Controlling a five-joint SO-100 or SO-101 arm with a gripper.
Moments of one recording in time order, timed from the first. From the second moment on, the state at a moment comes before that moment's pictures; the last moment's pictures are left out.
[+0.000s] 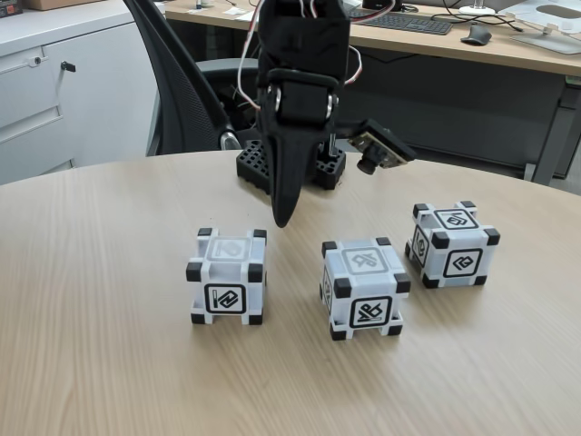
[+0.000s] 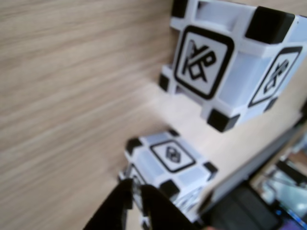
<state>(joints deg) 14.3 192.2 174.4 77.2 -11.0</state>
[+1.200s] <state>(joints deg) 14.3 192.2 174.4 77.2 -10.5</state>
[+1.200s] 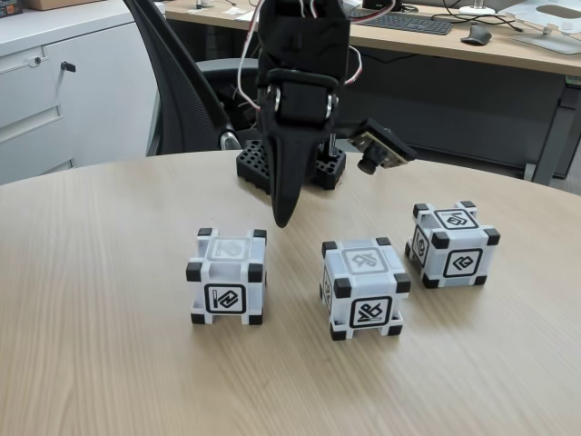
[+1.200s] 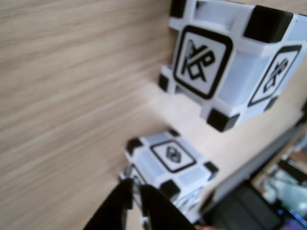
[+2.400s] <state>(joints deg) 14.5 191.8 172.2 77.6 -13.0</state>
